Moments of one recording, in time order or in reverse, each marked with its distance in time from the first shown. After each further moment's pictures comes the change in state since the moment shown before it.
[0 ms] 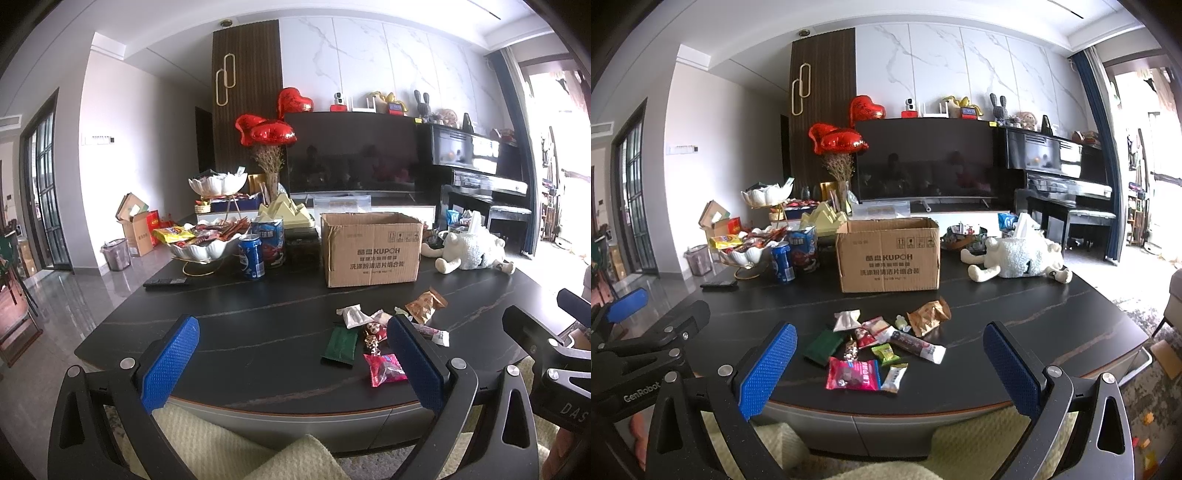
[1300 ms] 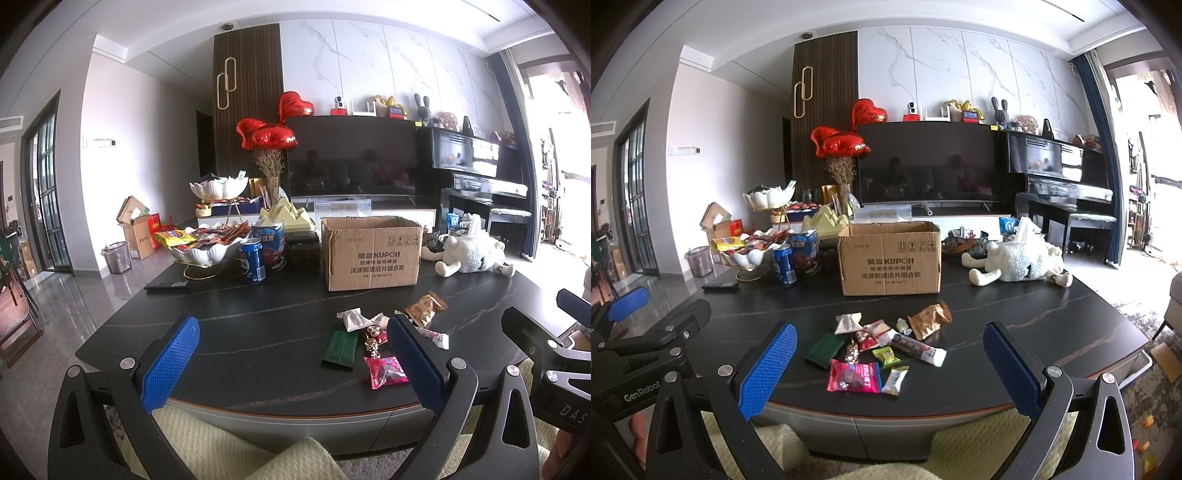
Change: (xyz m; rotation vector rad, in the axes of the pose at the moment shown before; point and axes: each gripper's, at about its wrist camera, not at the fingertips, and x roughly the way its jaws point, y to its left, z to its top) left arm -0.004 0.001 0.001 -0.002 -0.007 0.000; right arm -0.009 0.002 0.005 -0.001 -0.010 0.005
